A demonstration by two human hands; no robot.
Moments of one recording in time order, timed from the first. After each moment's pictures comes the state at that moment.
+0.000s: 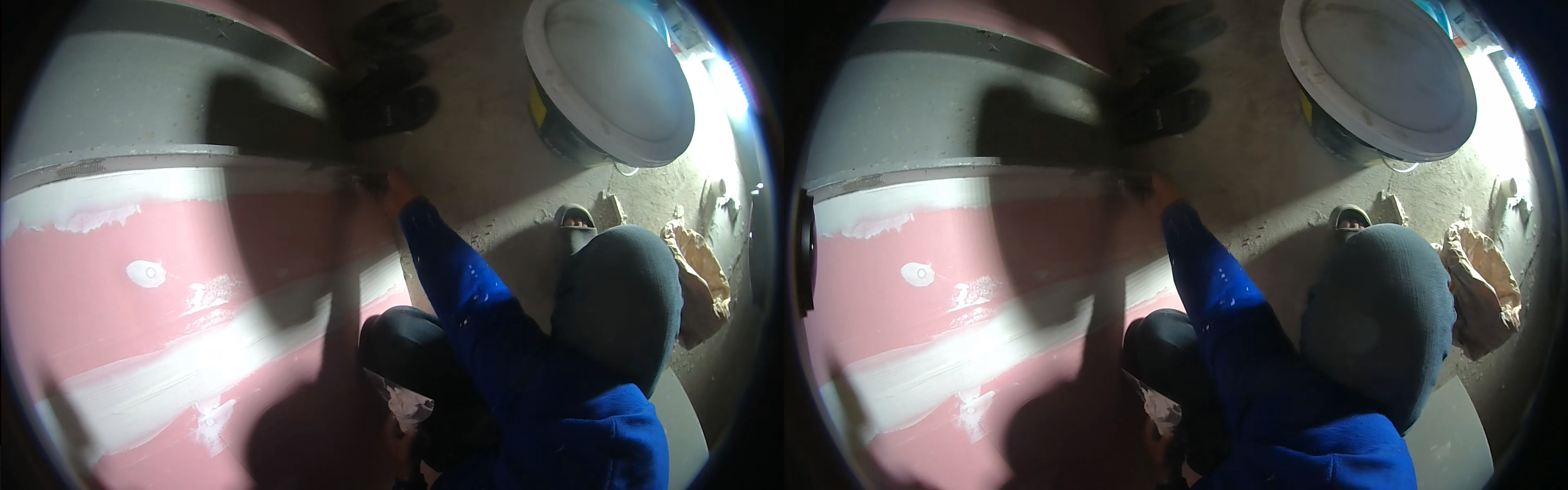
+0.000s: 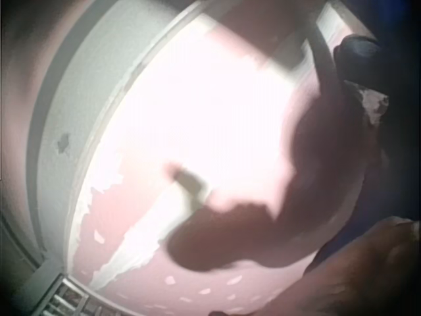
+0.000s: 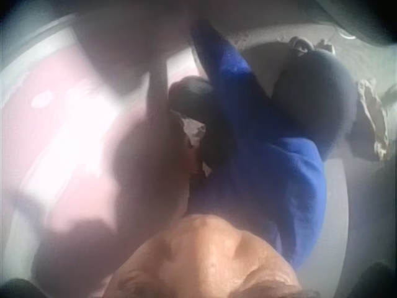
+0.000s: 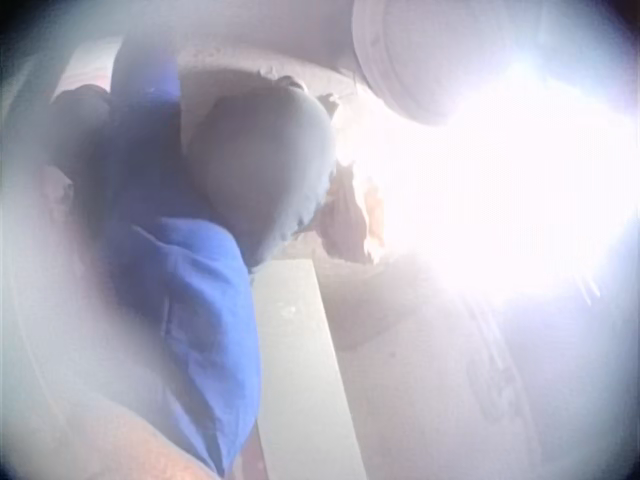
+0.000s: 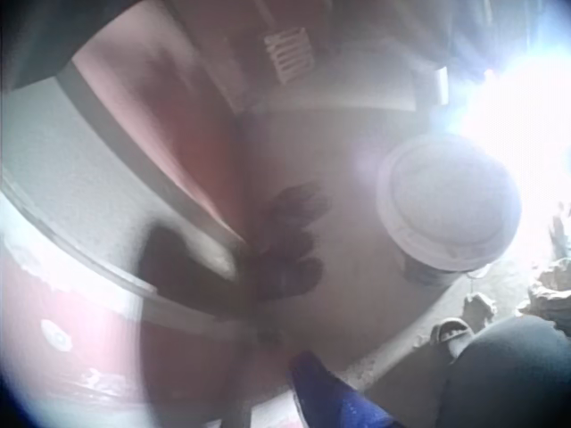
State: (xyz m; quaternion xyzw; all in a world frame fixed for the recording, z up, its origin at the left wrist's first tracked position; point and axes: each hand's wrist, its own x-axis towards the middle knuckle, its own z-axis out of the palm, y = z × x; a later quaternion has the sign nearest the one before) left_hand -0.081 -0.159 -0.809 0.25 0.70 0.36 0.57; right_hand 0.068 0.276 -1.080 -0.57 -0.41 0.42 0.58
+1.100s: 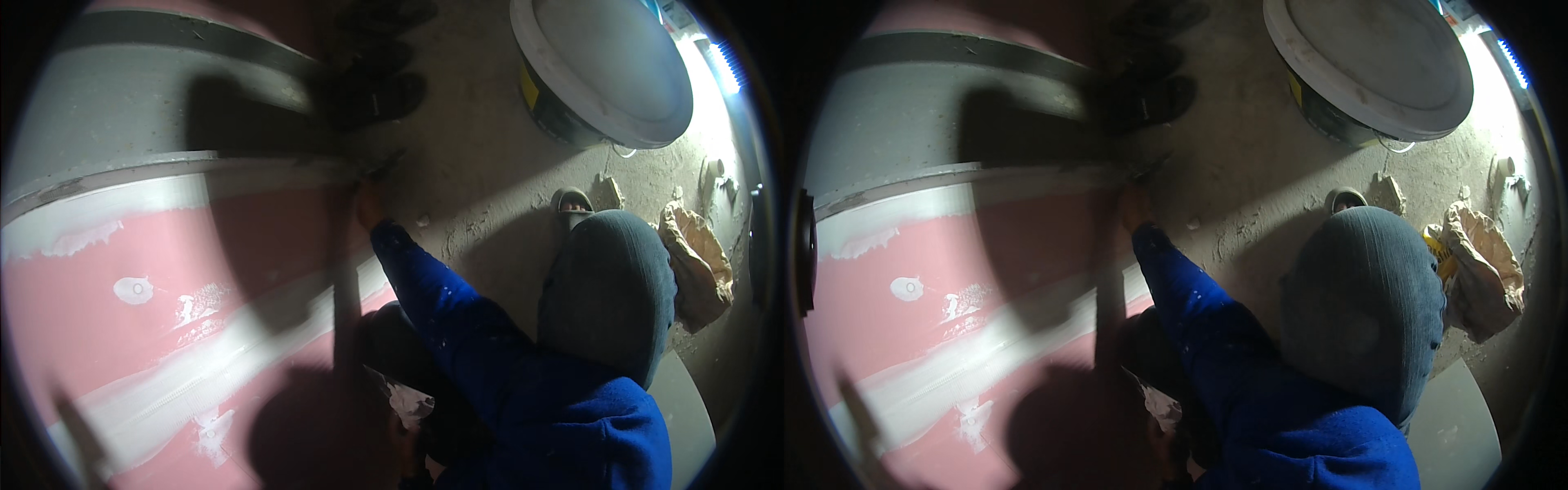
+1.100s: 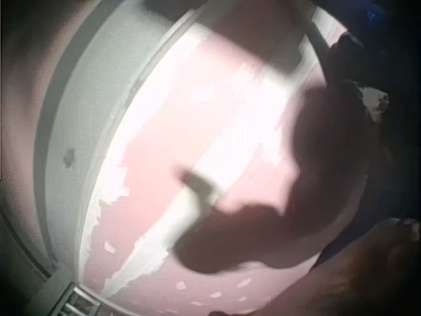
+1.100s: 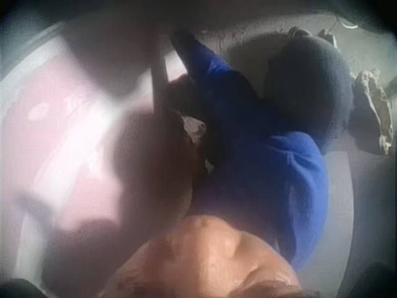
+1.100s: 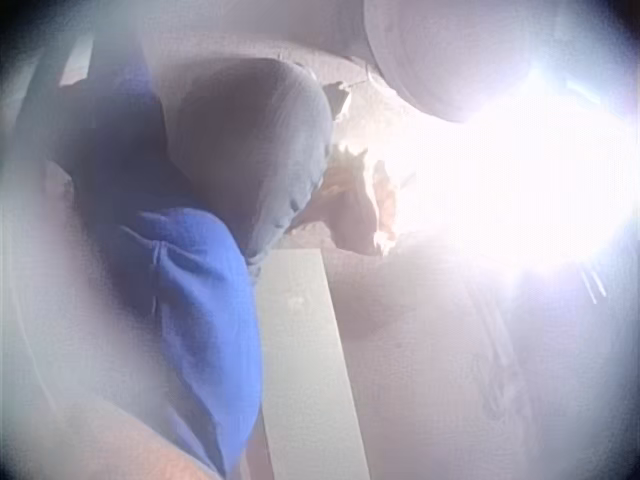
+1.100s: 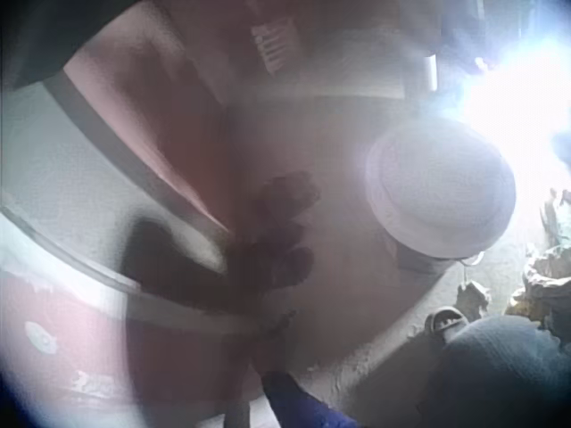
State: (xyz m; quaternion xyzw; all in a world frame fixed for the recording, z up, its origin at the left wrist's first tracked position) left_hand -0.071 -0.151 -0.799 0.26 0.72 0.33 0.55; right_hand -0.020 0.277 -1.107 -0.67 -0.33 0.36 0.56
